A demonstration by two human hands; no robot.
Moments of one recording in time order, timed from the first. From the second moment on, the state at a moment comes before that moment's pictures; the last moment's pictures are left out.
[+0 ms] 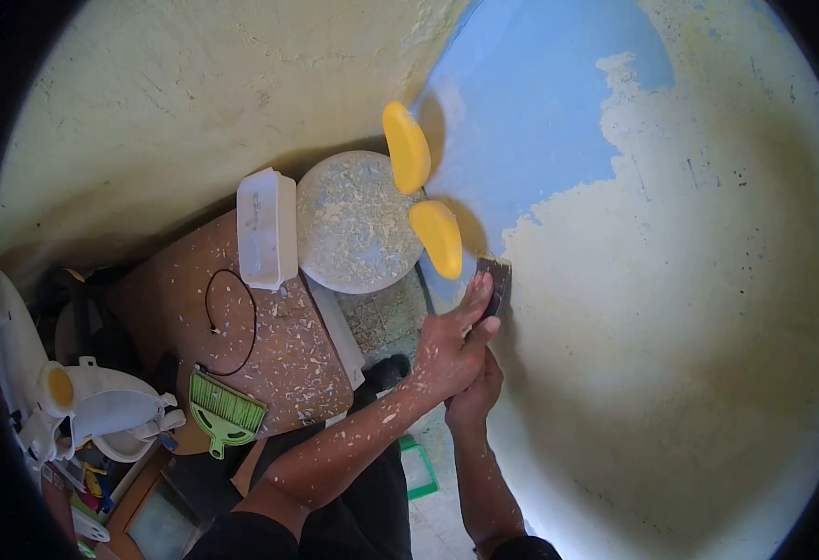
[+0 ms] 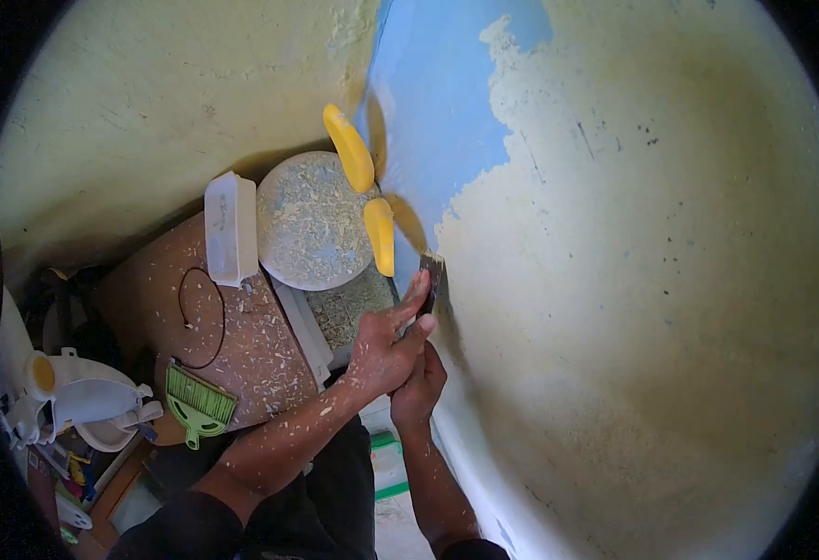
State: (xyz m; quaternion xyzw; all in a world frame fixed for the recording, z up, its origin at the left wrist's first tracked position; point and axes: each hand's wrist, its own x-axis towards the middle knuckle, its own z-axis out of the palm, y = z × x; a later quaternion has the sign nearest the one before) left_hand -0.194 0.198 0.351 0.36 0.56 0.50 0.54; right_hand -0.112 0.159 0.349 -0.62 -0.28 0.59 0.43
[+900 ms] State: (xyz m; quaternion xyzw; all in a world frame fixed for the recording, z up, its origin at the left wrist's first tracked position) left_hand -0.189 0.201 0.375 0.41 0.56 0.52 0.51; right_hand -0.116 0.172 0.363 -0.63 -0.33 0.57 0.41
